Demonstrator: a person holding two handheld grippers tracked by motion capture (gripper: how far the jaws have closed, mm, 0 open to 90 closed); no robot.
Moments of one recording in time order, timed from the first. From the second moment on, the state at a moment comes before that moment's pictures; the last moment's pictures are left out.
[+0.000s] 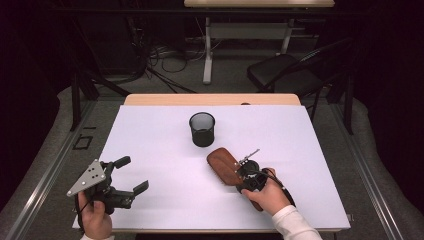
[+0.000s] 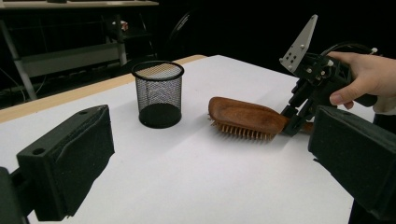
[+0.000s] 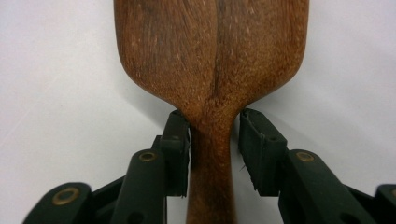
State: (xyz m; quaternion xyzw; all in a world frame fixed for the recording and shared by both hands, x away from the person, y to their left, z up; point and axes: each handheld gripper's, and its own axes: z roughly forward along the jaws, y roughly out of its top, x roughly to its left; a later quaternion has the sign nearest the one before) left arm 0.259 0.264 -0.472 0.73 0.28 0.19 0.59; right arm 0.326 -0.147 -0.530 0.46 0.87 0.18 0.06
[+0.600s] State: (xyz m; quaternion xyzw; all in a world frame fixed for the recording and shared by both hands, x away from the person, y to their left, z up) left arm 0.259 0.265 -0.472 0.73 0.28 0.19 0.59; right arm 0.332 -0.145 -0.531 0.42 0.89 0.16 0.06
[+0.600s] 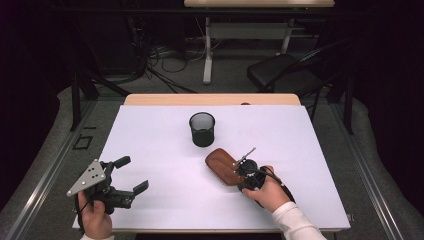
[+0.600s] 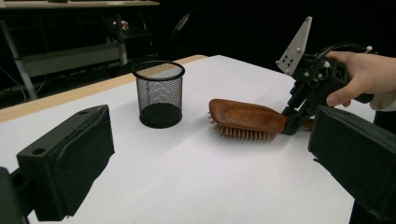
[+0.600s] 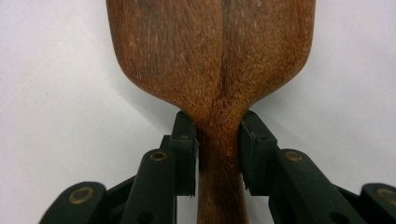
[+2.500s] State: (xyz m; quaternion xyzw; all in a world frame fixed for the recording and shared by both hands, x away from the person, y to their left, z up) left arm 0.259 0.265 -0.473 0.73 0.29 0.19 0.59; right arm 0.330 -0.148 -0.527 0.42 0.89 0.18 0.06
